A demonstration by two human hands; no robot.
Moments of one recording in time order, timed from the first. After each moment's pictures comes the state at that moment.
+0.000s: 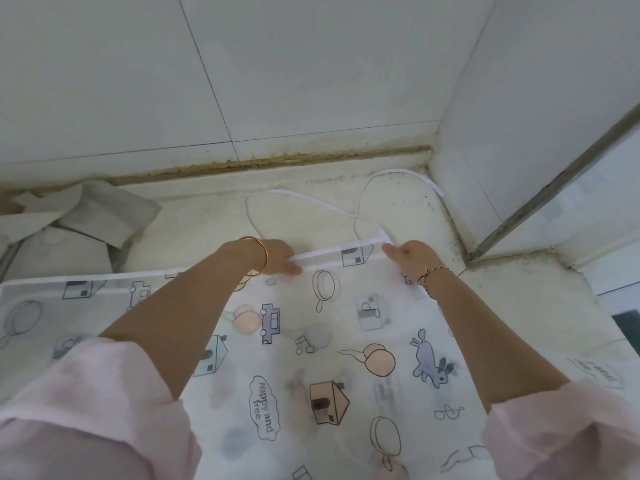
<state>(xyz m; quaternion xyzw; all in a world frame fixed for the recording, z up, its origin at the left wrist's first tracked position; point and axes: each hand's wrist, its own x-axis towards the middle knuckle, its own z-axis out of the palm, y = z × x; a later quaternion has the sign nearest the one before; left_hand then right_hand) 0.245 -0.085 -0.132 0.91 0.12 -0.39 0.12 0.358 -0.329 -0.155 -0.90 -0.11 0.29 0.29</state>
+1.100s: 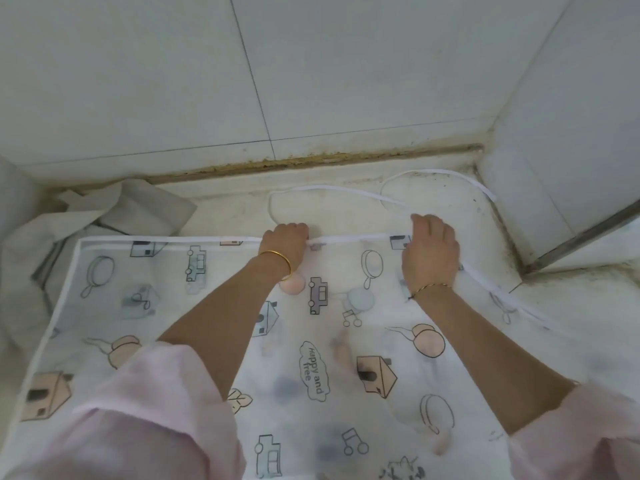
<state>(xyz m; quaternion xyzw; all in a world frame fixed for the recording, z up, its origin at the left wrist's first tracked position) 0.240 -0.046 -0.176 0.97 0.21 -0.13 0.02 0.326 -0.262 -0.177 -0.96 -0.20 -0.11 0.16</state>
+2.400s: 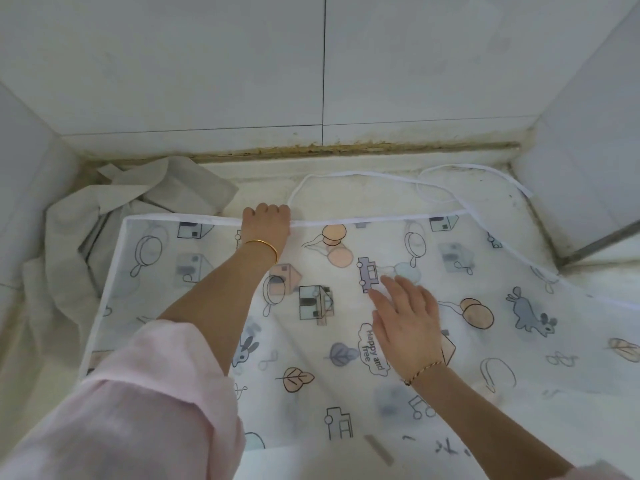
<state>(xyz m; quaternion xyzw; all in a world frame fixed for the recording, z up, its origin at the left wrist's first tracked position) 0.169 0.038 -0.182 0.97 0.23 -0.06 -0.10 0.173 -0.250 -0.204 -0.91 -0.40 -0.09 0.07</state>
